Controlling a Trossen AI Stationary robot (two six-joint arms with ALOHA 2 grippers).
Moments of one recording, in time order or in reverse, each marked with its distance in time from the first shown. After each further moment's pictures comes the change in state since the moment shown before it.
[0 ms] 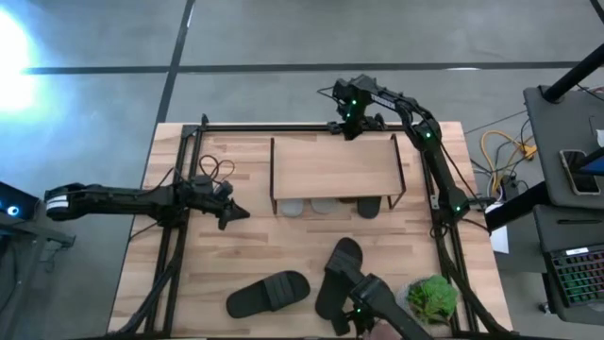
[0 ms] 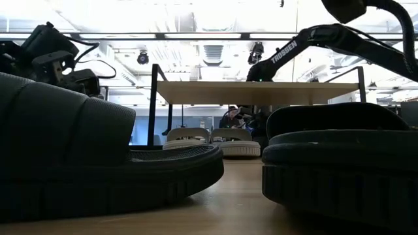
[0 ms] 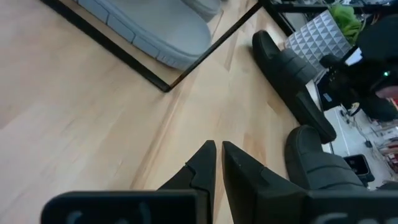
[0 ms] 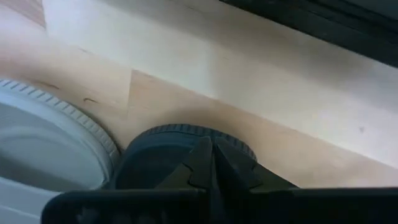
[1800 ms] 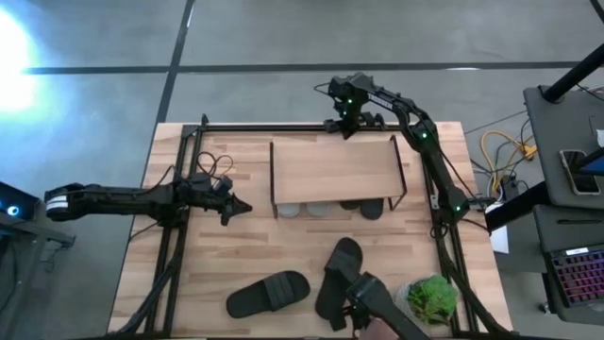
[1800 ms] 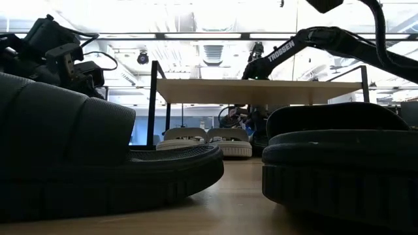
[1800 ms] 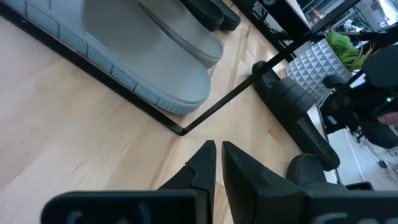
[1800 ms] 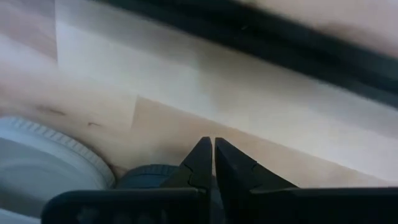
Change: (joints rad) left arm 0.000 -0.011 0.044 0.012 -0.075 0.001; right arm 0.014 0.033 0.105 -0.023 0.096 0.037
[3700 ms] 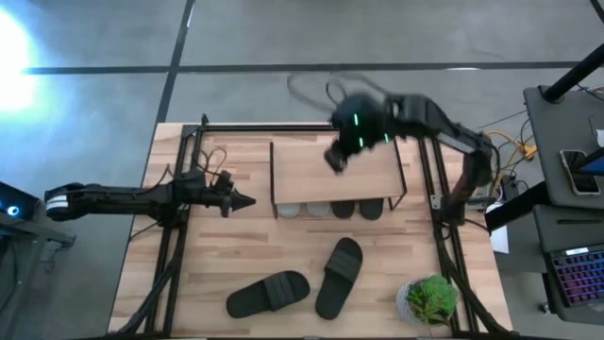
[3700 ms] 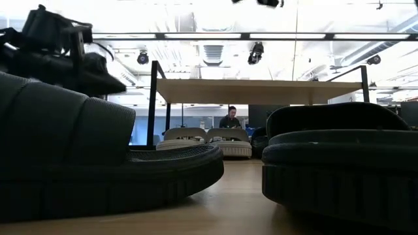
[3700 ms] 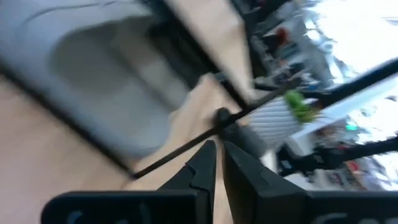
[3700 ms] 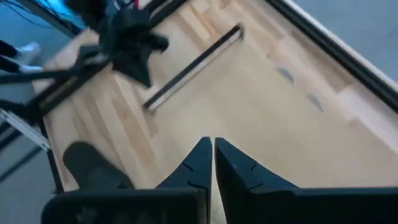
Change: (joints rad) left arm -0.002 0.007 0.012 0.184 -0.017 -0.207; right arm 0.656 -0.677 0.039 0.074 0.204 0.083
